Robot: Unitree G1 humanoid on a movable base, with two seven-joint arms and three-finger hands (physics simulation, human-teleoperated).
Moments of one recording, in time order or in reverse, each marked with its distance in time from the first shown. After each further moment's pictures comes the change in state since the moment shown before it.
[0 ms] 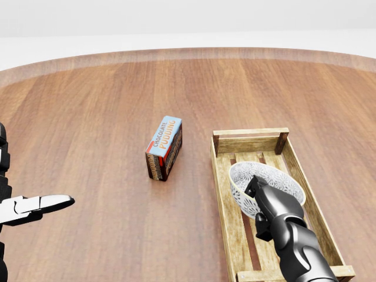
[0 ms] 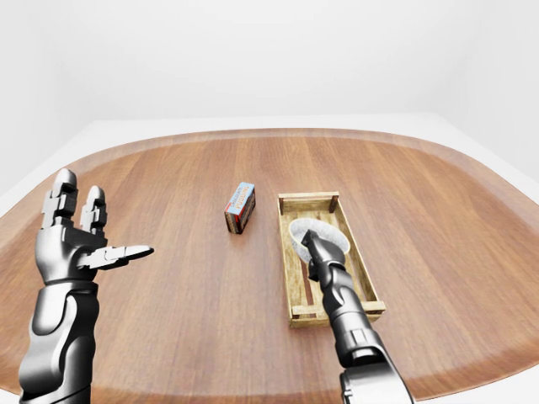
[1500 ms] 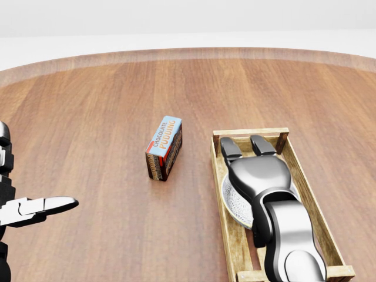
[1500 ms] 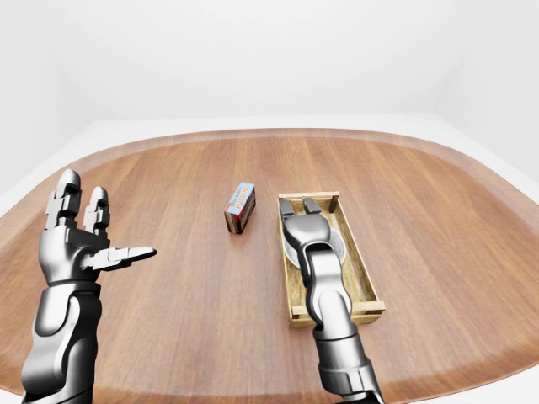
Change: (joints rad) left arm 0.009 -0.011 -0.014 -0.011 0.016 0.000 -0.002; right arm 0.165 0.138 0.034 -0.865 -0.619 0.000 0.620
